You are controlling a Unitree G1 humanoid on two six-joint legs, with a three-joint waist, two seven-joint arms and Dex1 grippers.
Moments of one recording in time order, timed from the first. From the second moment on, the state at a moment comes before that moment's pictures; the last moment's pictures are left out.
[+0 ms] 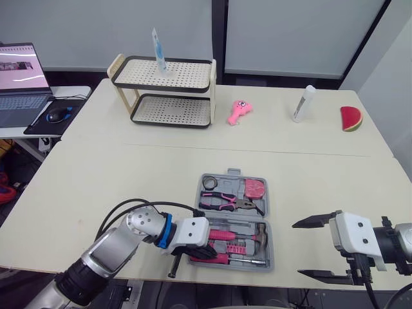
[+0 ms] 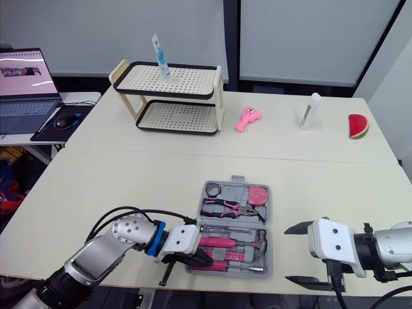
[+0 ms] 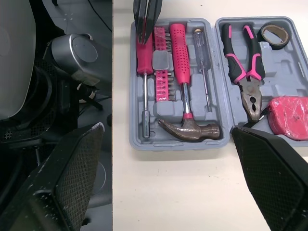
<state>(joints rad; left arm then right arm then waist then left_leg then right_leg) -0.21 0.74 -0.49 -0.30 -0.13 0.31 -1.27 0.35 -1.09 -0.35 -0.82 0.49 0.49 1.19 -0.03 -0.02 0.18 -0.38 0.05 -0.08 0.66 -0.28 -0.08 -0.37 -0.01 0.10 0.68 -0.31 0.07</state>
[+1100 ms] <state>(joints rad) -0.10 0.83 -0.12 -0.29 -0.39 0.25 -1.29 0.29 -1.02 -0.30 -0.79 0.49 0.55 1.04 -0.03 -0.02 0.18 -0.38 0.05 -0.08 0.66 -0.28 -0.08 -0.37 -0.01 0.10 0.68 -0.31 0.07</state>
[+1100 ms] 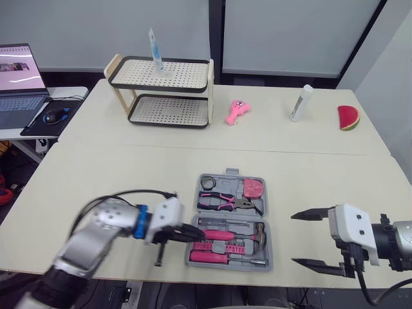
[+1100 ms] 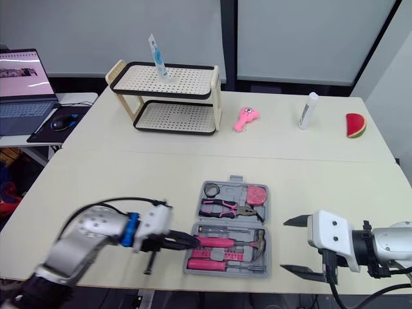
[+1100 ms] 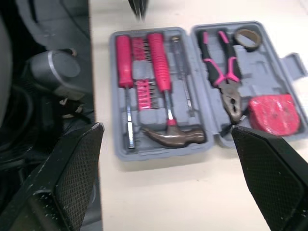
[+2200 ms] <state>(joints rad) -0.25 0.58 -0.20 0.38 -0.06 -0.22 -1.12 -0.01 -0.77 0.27 -0.26 0.01 0.32 0.87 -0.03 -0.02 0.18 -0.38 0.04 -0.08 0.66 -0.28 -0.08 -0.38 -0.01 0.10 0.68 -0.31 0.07</state>
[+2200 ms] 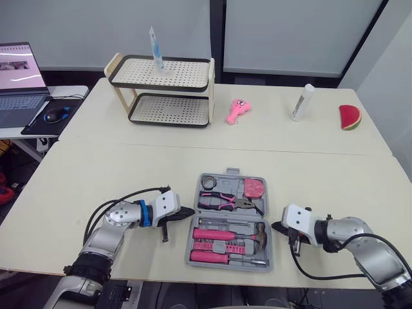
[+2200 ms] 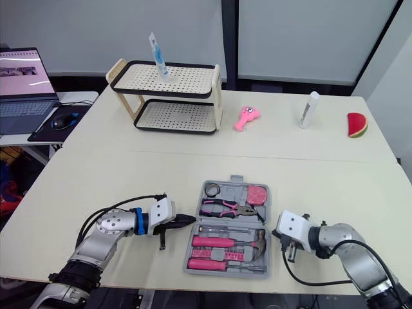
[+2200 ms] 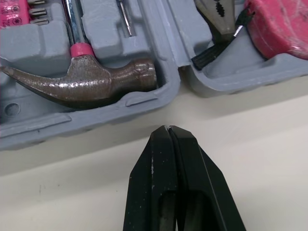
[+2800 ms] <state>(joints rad) -0.27 0.55 -0.21 0.40 -0.05 -0.25 -1.13 -0.08 -0.70 0.30 -0.18 -0.06 0.29 0.88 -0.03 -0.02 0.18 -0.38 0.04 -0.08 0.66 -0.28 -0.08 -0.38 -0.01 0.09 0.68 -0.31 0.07</state>
